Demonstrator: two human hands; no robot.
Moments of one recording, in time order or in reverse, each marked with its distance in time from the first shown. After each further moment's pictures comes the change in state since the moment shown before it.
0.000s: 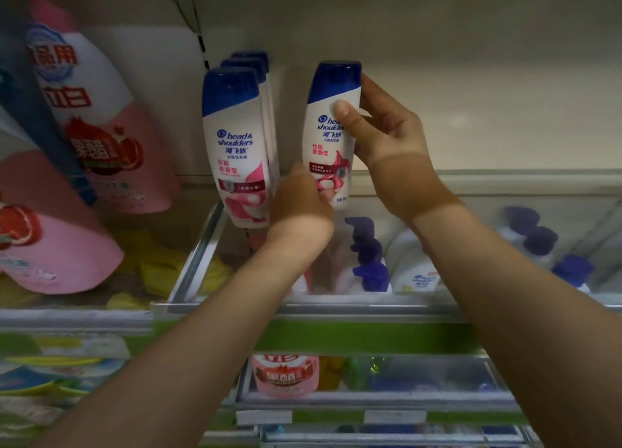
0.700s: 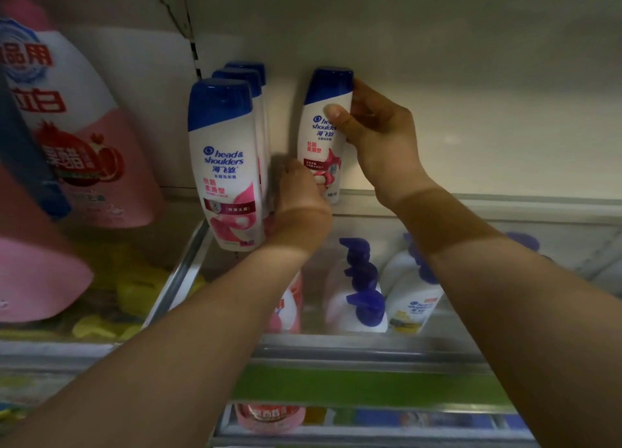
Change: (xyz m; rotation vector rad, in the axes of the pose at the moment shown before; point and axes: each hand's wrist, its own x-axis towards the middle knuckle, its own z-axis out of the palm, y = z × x) left_hand 0.039 0.008 0.015 0.112 -0.029 -0.021; right_hand 0.049 0.015 -0.003 -0.194 0.108 -0.002
